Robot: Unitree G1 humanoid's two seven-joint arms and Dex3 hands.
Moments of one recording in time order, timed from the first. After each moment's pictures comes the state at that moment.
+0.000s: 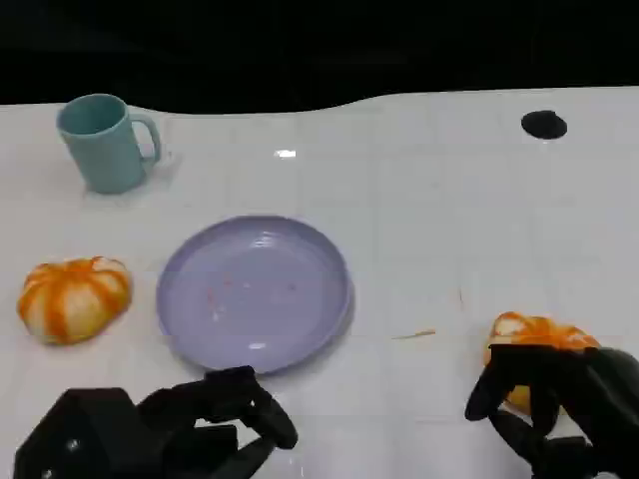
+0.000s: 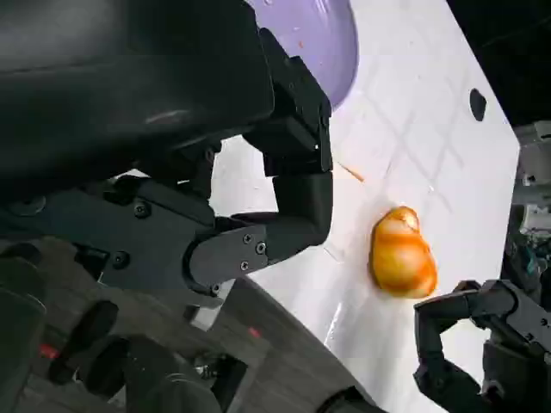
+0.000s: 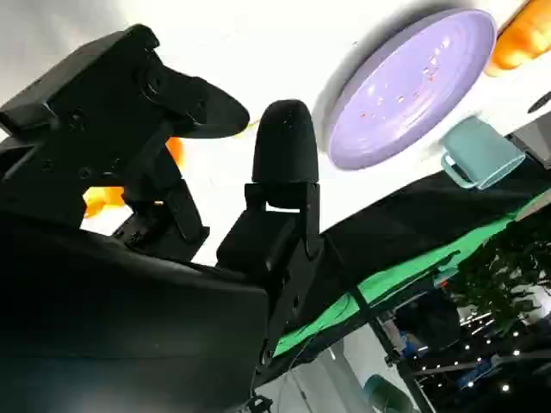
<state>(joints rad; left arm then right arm) 0.30 0.35 -0.15 -0.57 -0.13 0.44 -0.35 0.23 -0.27 0.13 -0.22 -0.52 -0.27 -0.01</state>
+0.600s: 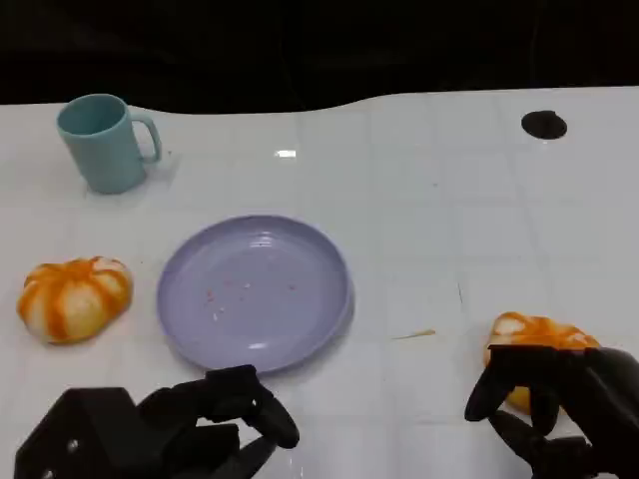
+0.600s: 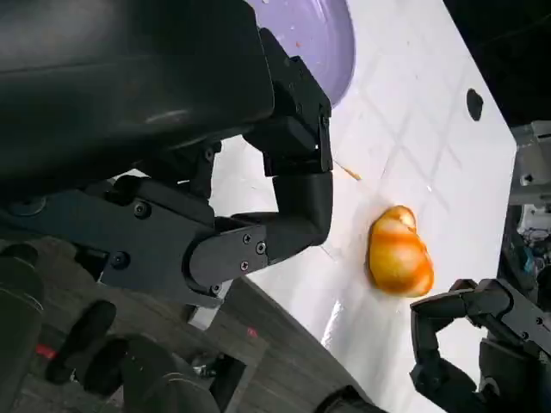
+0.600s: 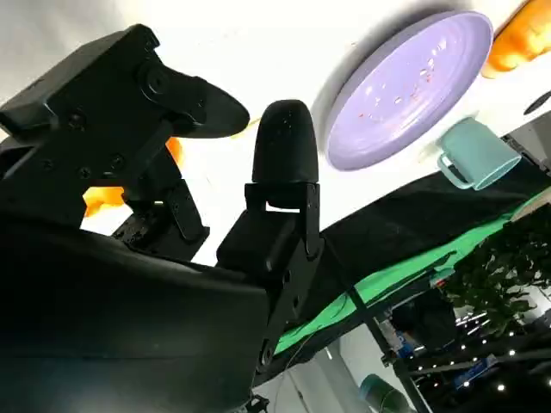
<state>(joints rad) 0.30 0.35 -0.15 -0.58 -0.13 0.45 -0.35 0.23 -0.27 0.13 -0.22 -0.52 -0.28 -0.01</state>
